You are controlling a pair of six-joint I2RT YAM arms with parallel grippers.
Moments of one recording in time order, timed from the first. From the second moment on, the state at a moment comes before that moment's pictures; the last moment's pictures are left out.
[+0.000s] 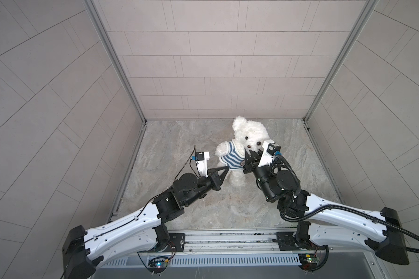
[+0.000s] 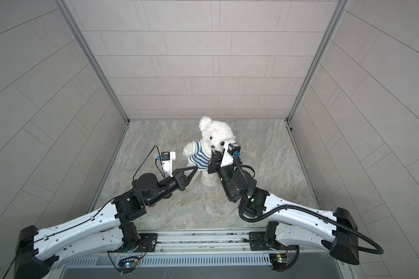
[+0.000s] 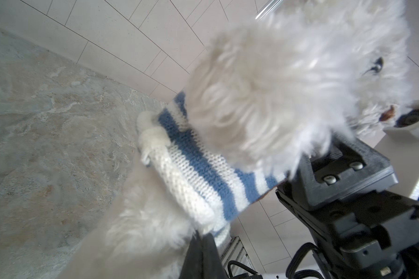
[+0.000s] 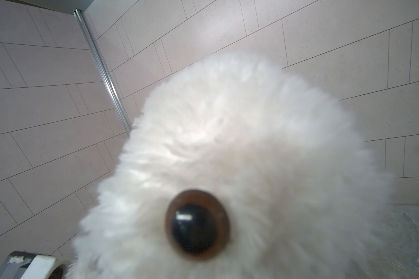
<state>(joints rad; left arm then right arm) -0.99 0.86 0.62 0.16 -0.12 -0.85 1.07 1.02 0.77 0.50 0.75 0.18</state>
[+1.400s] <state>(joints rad) -0.98 0.71 0.64 0.05 -0.06 -0.68 1.10 1.20 0.96 0.43 0.93 0.32</state>
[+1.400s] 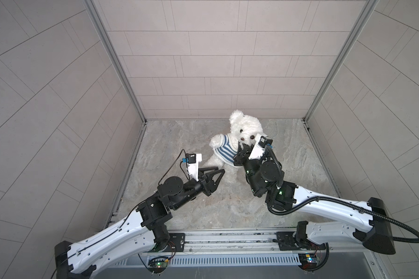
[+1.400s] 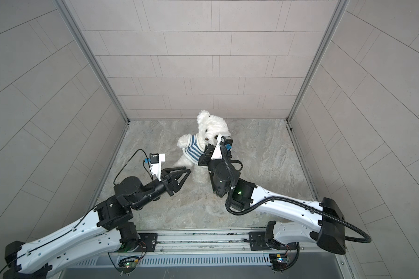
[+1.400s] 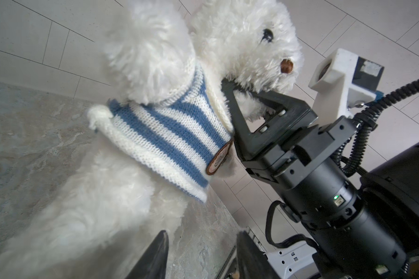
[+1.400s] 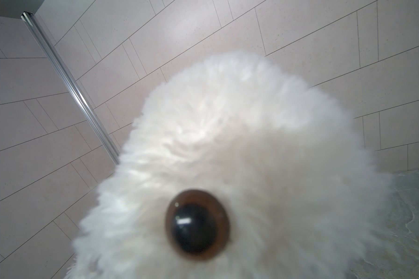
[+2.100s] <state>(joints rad) -0.98 0.99 0.69 0.21 -0.14 -0.79 1.10 1.24 0.90 0.56 0.96 0.41</state>
